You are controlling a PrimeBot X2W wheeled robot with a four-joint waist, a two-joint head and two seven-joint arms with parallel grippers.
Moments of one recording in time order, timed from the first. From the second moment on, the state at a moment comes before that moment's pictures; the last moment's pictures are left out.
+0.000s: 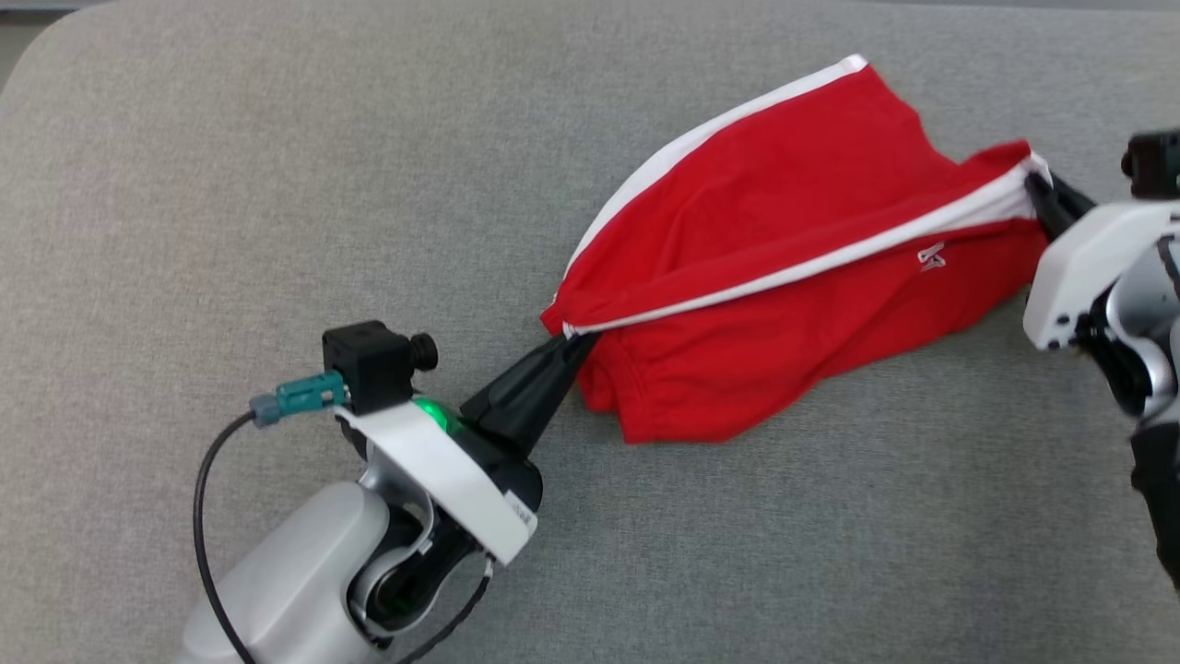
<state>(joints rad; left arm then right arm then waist) -0.48 0.32 -0.74 0.11 -1.02 -0.13 -0.06 -0.69 -0.28 0.09 0.54 0.23 0.13 0.28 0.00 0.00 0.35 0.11</state>
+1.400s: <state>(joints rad) -0.60 0.26 -0.60 0.38 -0.81 -0.01 -0.26 -0.96 -0.22 0.24 0.88 0.19 0.13 -0.26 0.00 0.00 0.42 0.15</state>
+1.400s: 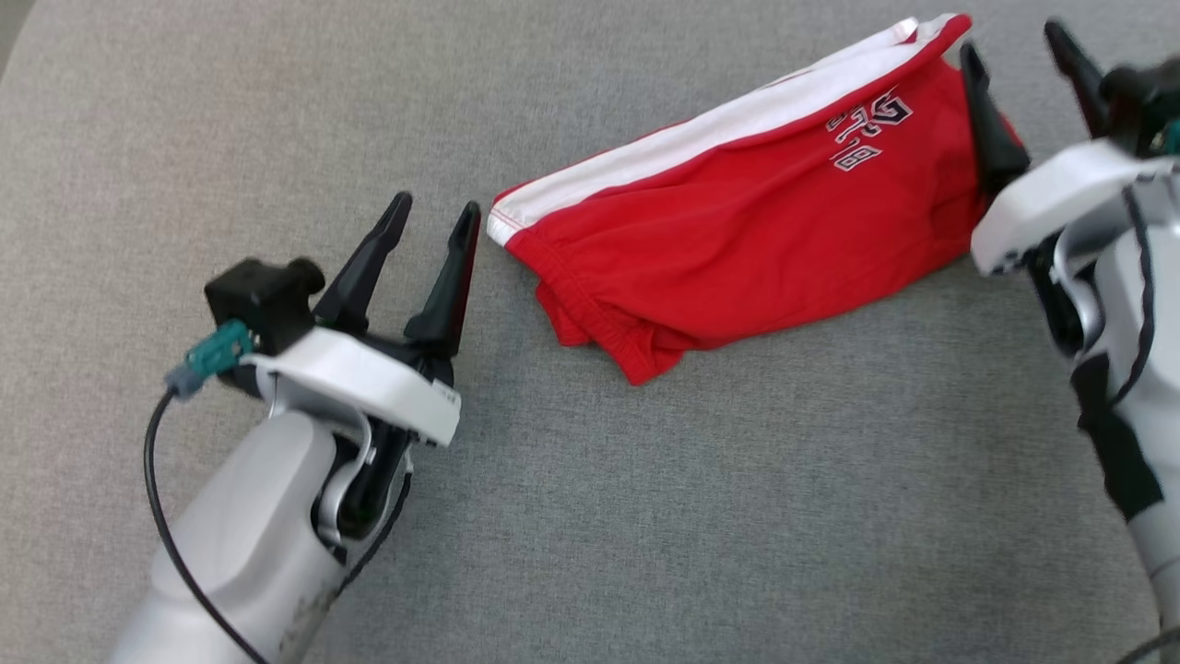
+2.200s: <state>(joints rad) -0.03 0.14 -0.32 0.06 -0.36 0.11 -0.26 -0.38 -0.13 0.10 0.58 0.22 0.13 -0.26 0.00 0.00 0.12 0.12</state>
